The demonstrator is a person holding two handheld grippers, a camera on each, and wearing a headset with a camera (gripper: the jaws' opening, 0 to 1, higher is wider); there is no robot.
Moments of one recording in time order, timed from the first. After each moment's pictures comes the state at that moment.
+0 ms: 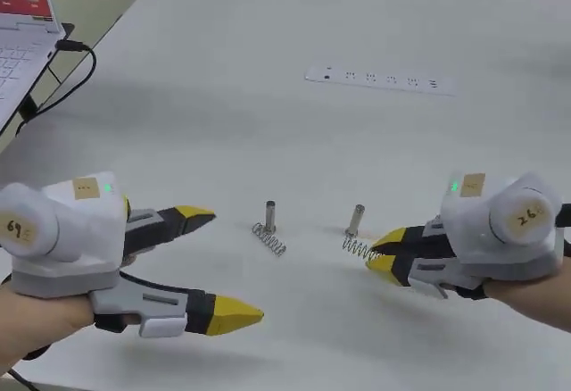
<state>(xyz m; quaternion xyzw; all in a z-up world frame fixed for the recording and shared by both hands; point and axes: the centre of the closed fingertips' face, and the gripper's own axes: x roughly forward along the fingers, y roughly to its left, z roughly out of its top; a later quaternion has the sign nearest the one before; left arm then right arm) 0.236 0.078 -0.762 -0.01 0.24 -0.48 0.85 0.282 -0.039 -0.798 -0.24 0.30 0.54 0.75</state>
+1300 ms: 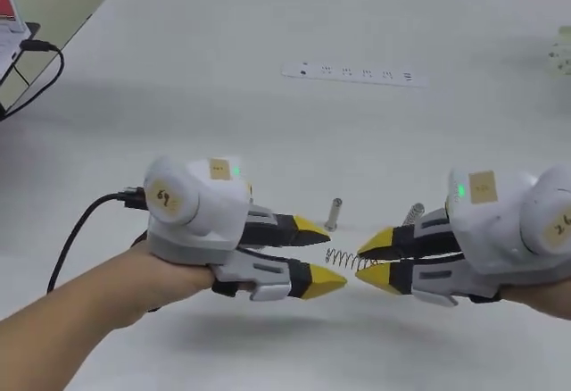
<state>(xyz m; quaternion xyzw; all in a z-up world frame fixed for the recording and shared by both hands) 0.257 -0.036 -0.767 0.04 0.20 -0.58 0.79 0.247 -0.039 -0.773 -0.28 0.25 0.61 0.70</state>
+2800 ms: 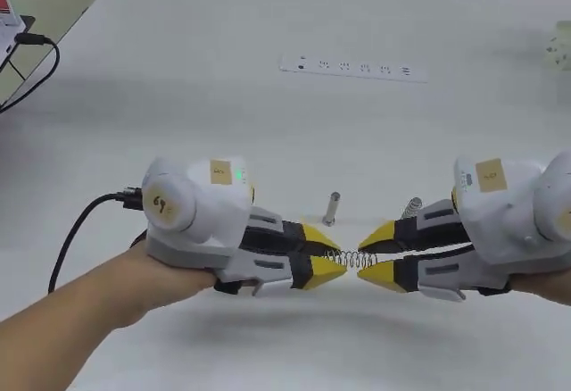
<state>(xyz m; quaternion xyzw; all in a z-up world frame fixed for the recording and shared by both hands) 0.248 -0.038 -0.761 0.05 0.17 -0.60 0.78 0.241 -0.045 -0.770 -0.27 0.25 0.62 0.69</state>
